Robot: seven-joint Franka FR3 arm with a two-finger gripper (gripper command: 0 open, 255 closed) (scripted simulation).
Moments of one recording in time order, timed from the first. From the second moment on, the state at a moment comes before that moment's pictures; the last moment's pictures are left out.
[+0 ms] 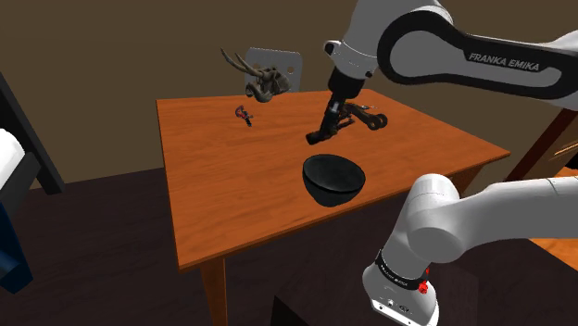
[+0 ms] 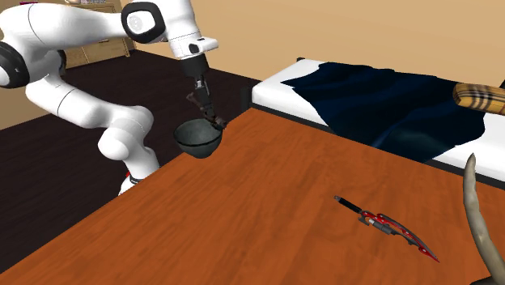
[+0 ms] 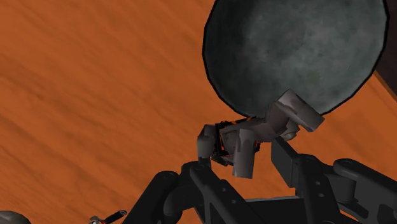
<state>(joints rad) 0.16 -0.97 -0.01 -2.50 -0.15 1.77 -0.20</state>
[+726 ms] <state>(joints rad) 0.20 -1.16 0.07 -2.65 -0.09 1.72 -0.13</state>
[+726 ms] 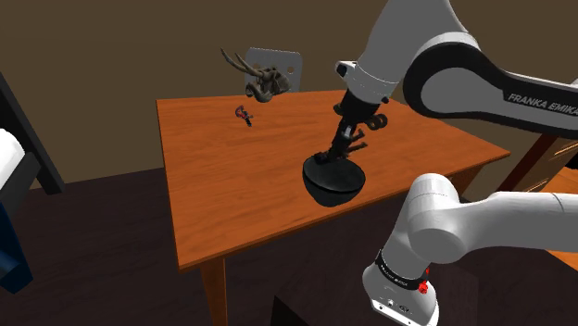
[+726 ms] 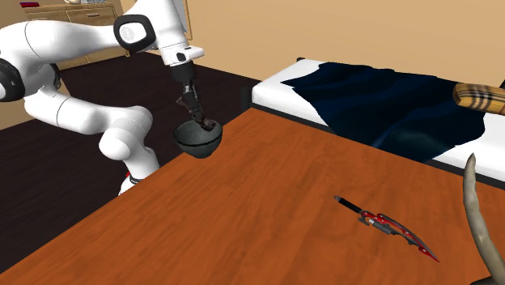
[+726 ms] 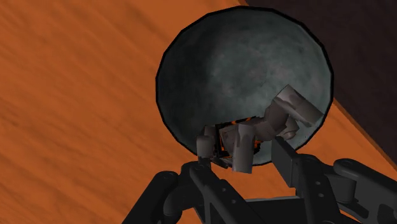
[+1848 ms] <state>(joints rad) 0.20 -1.21 0.07 -2.79 -0.09 1.80 -0.12</state>
